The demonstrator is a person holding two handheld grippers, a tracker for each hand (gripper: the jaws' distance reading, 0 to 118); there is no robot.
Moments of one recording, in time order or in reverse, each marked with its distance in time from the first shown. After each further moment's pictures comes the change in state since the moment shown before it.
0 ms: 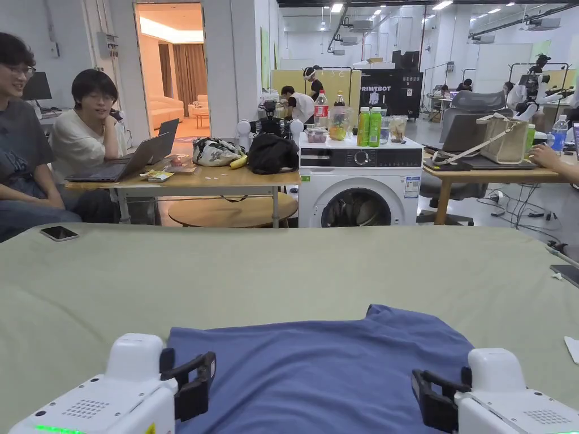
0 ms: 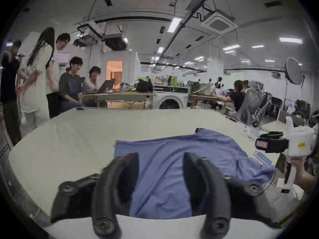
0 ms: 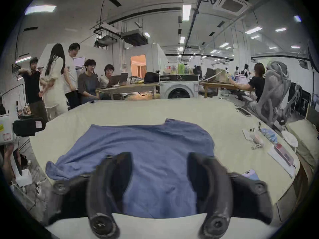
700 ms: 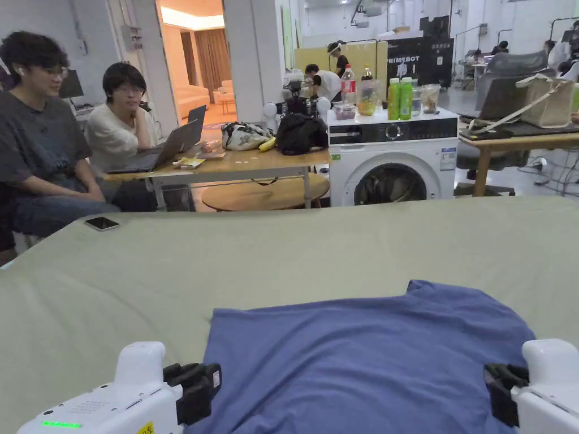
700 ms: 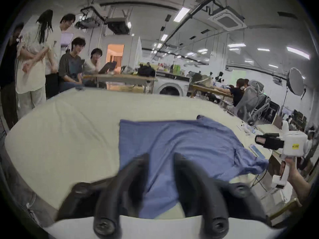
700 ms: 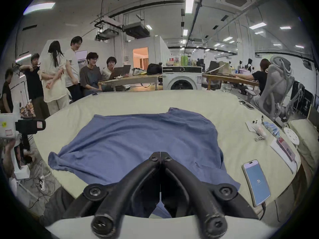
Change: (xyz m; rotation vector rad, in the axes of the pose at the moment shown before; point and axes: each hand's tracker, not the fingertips) left arm -0.064 -0.025 0.025 -0.171 -0.020 0.115; right arm 0.008 -0.019 0.016 -0.083 0.029 0.007
